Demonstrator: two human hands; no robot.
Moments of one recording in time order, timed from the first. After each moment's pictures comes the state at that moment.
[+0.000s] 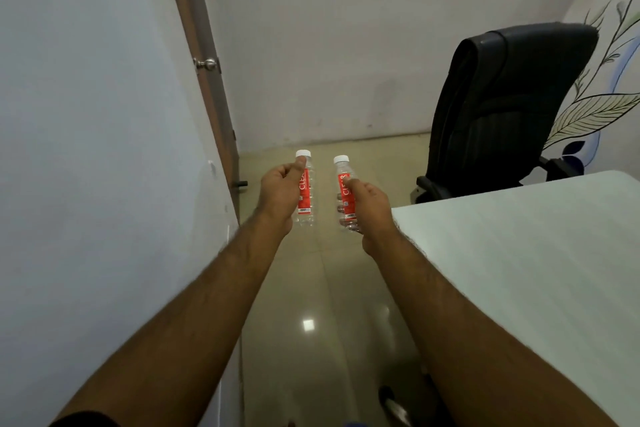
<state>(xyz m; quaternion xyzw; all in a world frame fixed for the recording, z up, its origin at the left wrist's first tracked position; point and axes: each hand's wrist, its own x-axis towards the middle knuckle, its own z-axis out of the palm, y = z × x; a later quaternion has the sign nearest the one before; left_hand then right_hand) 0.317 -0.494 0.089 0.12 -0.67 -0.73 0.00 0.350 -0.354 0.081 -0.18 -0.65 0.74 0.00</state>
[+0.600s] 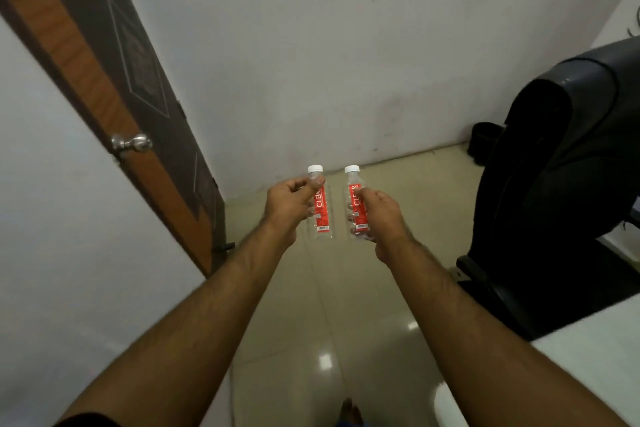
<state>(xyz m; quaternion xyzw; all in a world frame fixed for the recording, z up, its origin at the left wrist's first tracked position) -0.148 -0.414 0.066 0.07 -0.69 -0.72 -0.07 -0.119 -0.265 0.038 -0.23 -0.62 0.75 0.02</state>
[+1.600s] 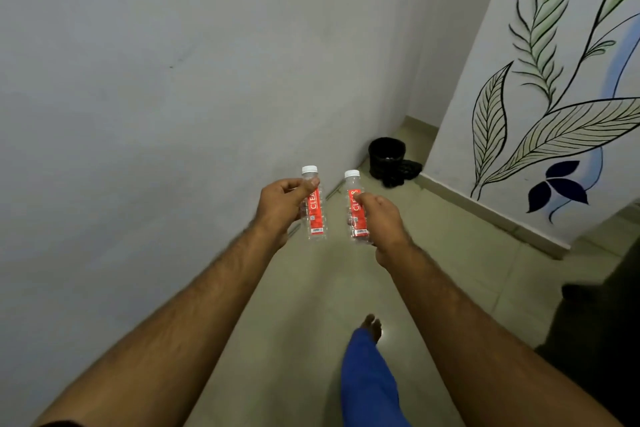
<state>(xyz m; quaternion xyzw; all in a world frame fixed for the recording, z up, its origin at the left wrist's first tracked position) -0.896 0.022 0.019 -0.11 -0.69 -0.65 -0.30 -0.763 0.131 0.007 -0.42 -0.53 0.71 0.19</state>
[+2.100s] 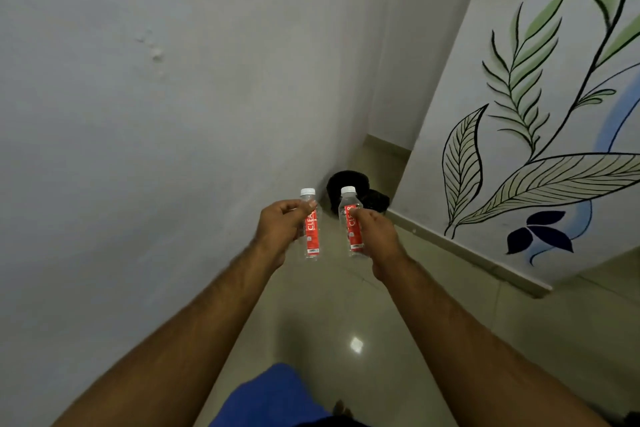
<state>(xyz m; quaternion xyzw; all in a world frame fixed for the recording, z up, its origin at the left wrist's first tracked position) -1.091 0.396 -0.017 -0.13 -0.71 -0.58 -0.38 -0.944 0.487 -0.006 -0.50 -0.51 0.67 0.20</state>
